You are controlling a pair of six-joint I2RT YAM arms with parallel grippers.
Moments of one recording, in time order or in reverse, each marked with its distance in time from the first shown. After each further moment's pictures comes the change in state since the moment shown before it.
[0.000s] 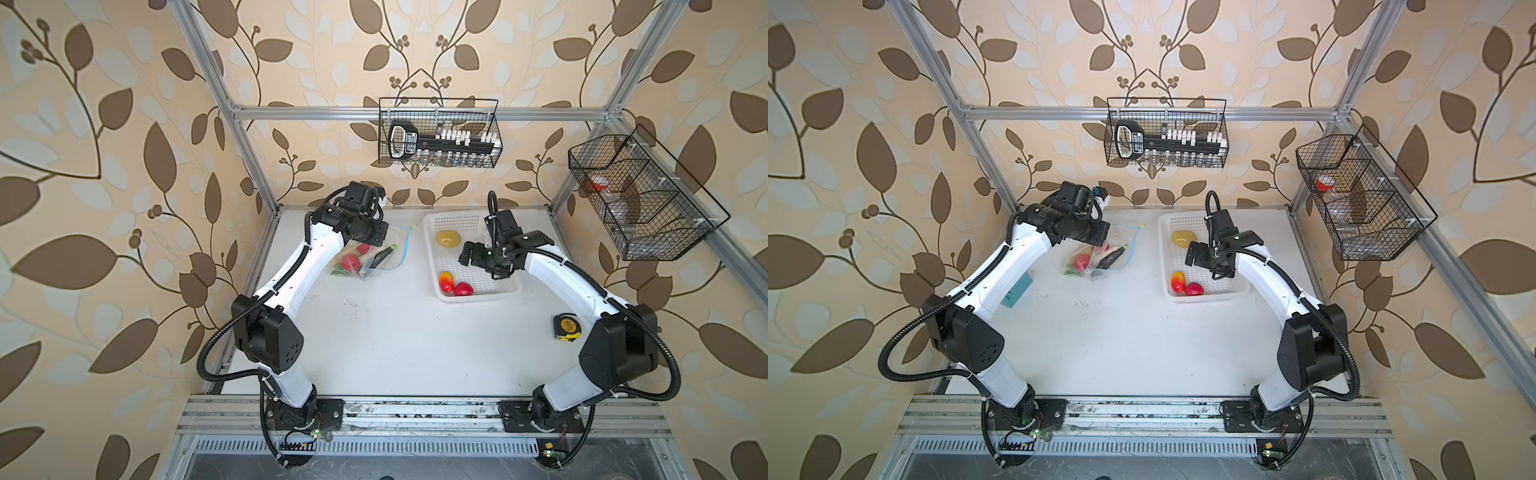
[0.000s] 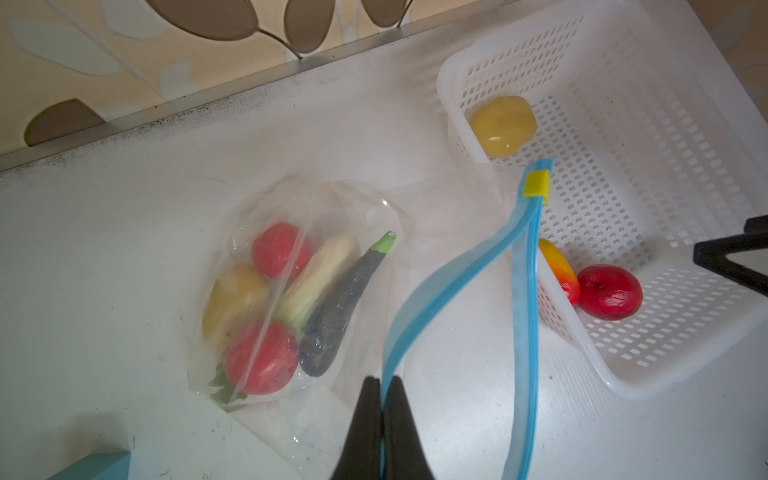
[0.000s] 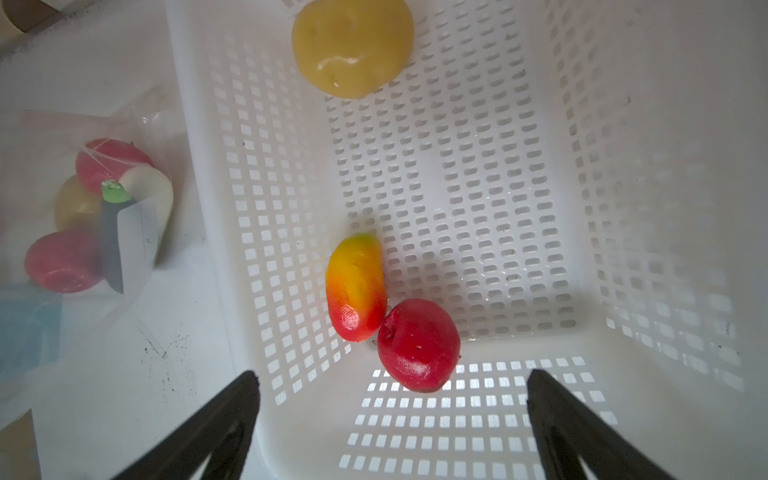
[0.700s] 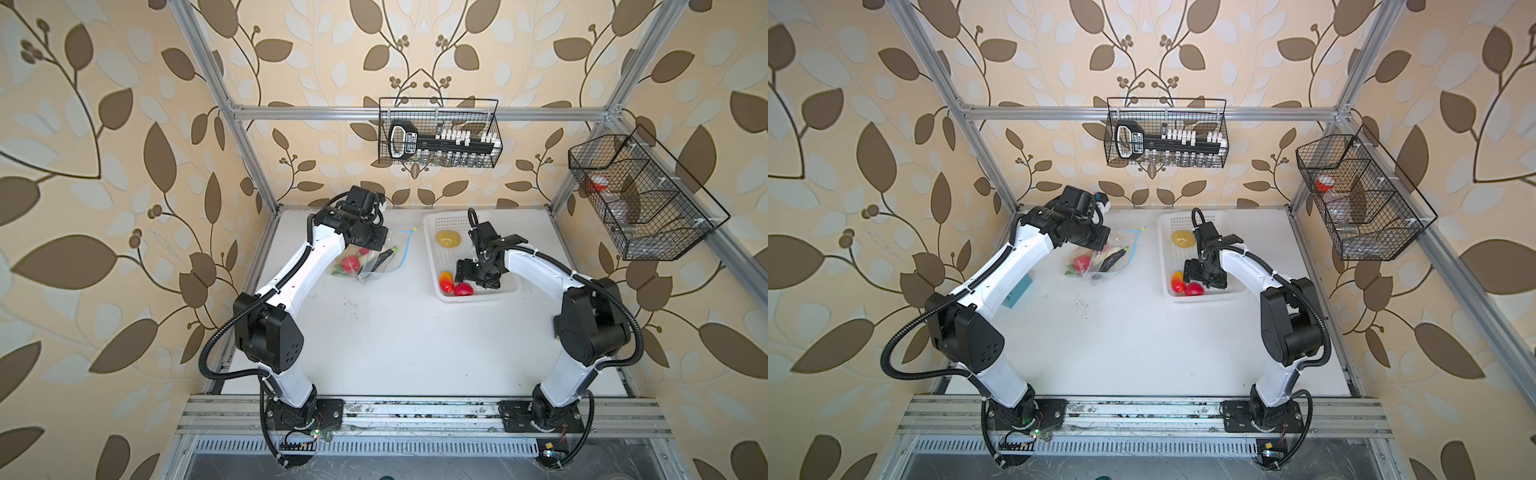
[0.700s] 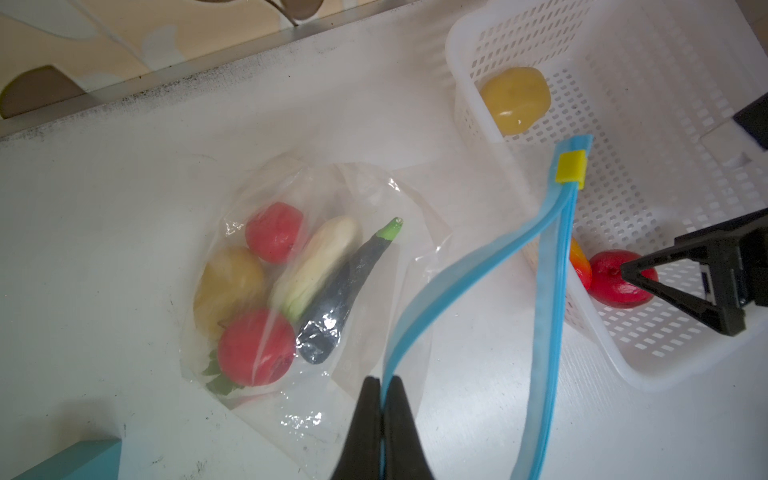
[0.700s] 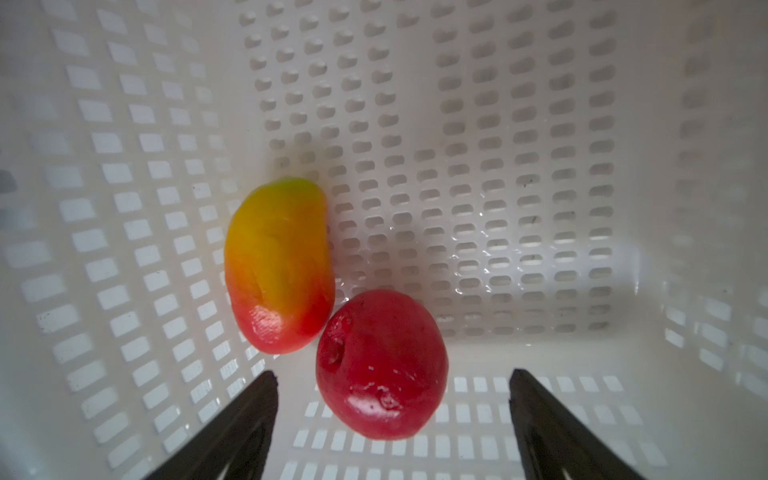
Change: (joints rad) left arm 0.000 0.000 -0.037 0.000 -0.001 -0.003; right arm 0.021 0.174 -0.022 -0.032 -0.006 -0.074
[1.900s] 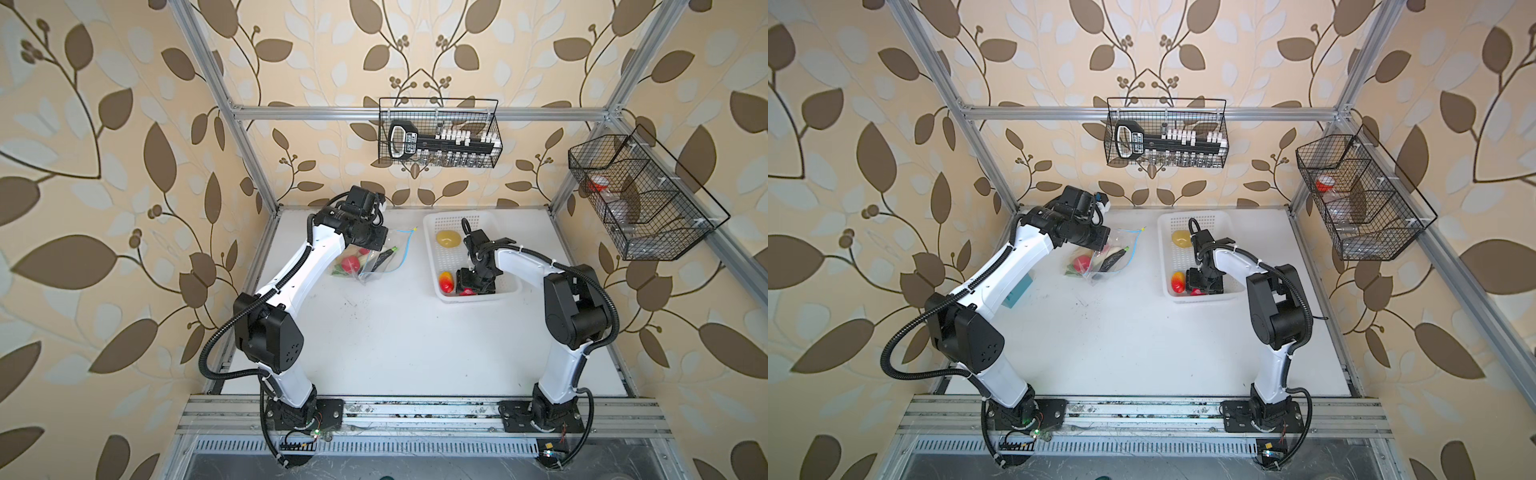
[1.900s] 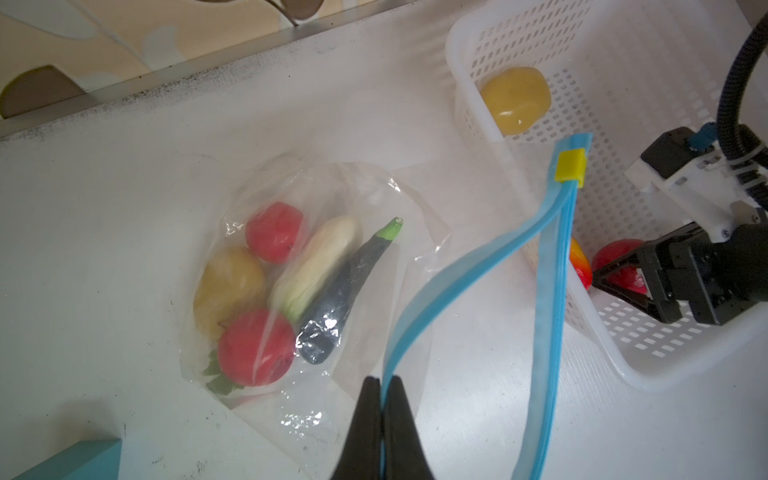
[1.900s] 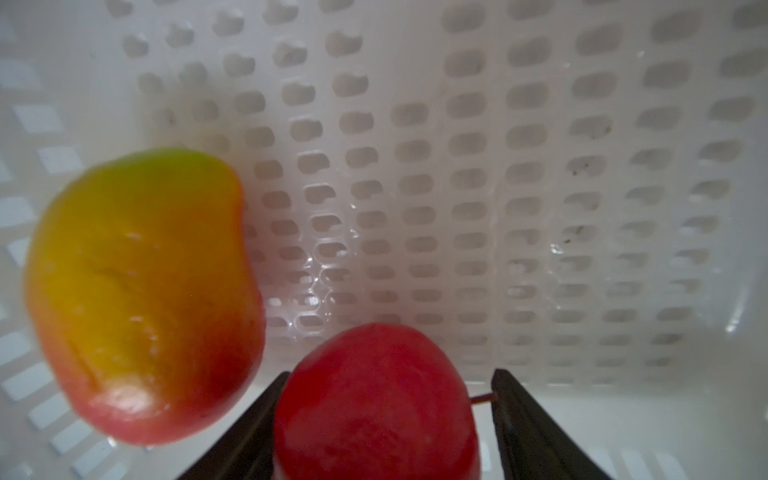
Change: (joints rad) left arm 0.000 0.000 0.000 0.000 0.000 0.000; right arm -0.014 0.129 0.001 0.000 -0.024 -0.056
